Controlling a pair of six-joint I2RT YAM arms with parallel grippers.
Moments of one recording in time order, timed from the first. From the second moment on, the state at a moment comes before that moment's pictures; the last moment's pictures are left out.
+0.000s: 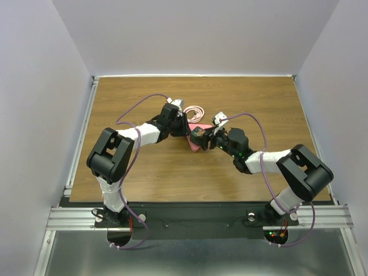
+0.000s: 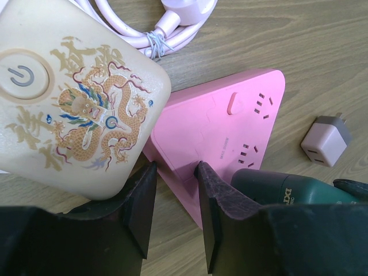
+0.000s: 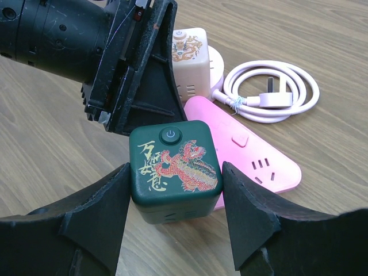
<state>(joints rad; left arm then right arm) -0.55 1.81 1.06 0.04 0.14 -0.53 0.64 1.57 0.54 0.90 -0.11 0.10</state>
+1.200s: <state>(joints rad) -0.53 1.81 1.06 0.04 0.17 -0.51 0.70 1.61 0.50 0.99 -0.05 0.05</state>
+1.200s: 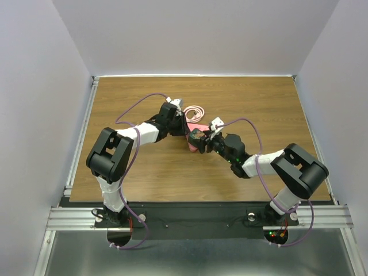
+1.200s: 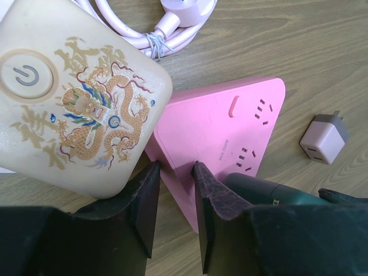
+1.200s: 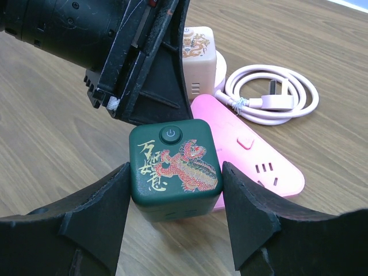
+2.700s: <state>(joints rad) -0.46 1.88 1.18 0.03 0.24 -0.47 0.90 1.77 0.55 1.00 0.32 0.20</state>
